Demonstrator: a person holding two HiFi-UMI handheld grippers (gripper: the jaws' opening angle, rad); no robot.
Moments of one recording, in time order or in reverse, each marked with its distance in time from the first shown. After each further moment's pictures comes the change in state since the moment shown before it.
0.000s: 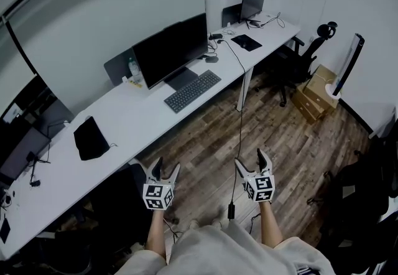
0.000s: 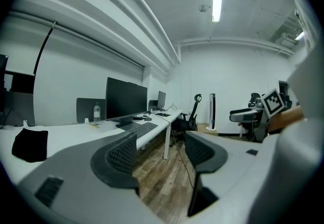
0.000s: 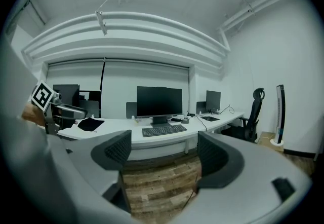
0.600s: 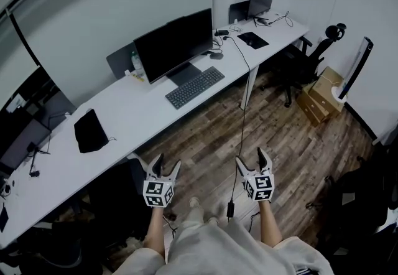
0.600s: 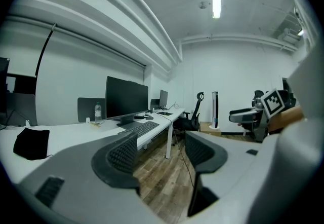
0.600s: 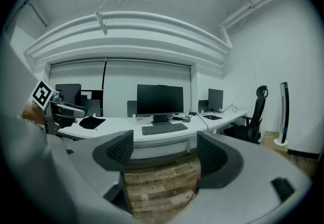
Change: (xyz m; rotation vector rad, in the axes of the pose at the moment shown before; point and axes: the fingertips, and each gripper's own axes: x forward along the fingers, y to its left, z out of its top) left arm 0.020 -0.014 -0.006 0.006 0.009 0.035; right arm 0.017 -0.021 -0.013 -0.002 0.006 0.036
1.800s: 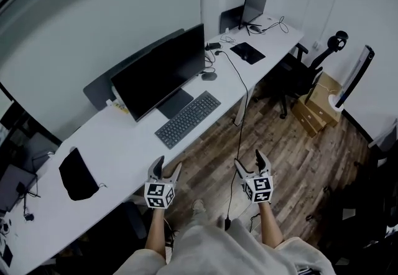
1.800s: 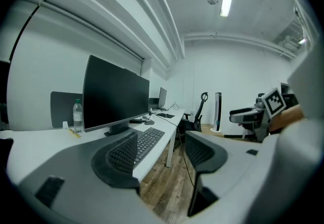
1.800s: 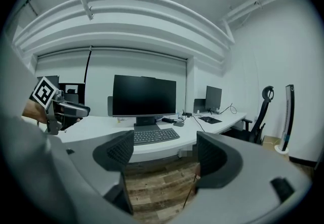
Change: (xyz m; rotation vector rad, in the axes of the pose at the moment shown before) left arm 0.241 0.104 0.048 -0.019 0.017 -0.092; right arm 0.220 -0.081 0.043 -0.022 0.051 -0.078
